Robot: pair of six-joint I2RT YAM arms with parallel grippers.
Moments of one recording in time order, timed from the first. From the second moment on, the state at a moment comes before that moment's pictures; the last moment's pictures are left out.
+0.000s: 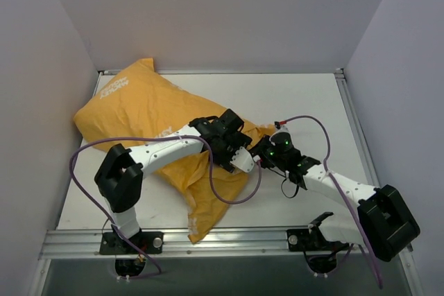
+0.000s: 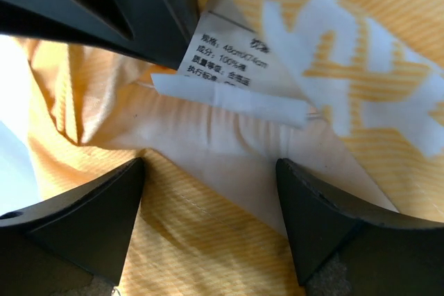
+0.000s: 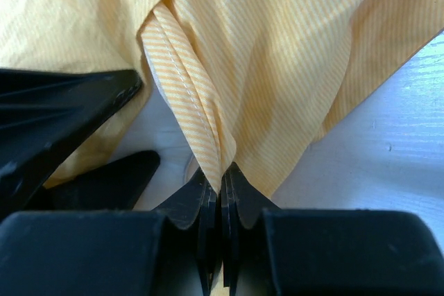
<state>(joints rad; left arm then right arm) -0.90 1.80 1.45 -0.75 0.09 1.30 0.56 1.21 0.50 0.12 -0.09 0.99</state>
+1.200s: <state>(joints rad) -0.93 1.88 1.44 -0.82 0.00 1.60 0.52 1.23 0.47 0.14 -0.11 0.99</state>
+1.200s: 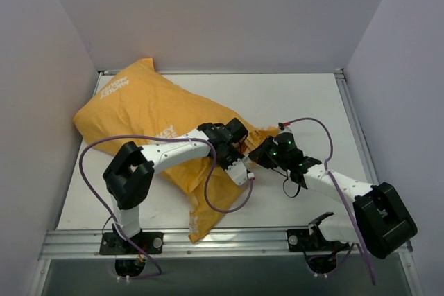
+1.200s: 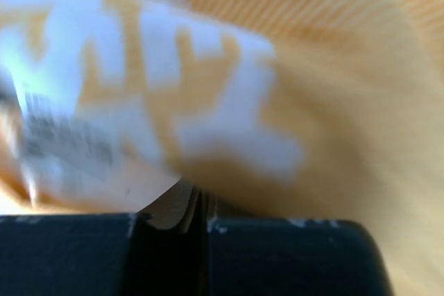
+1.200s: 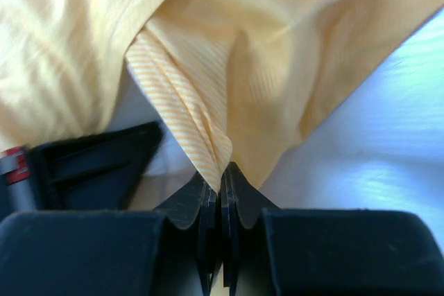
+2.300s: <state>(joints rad) -0.72 1.37 1.38 -0.83 0.48 1.53 0.37 1.61 1.16 -0.07 -0.24 0.78</state>
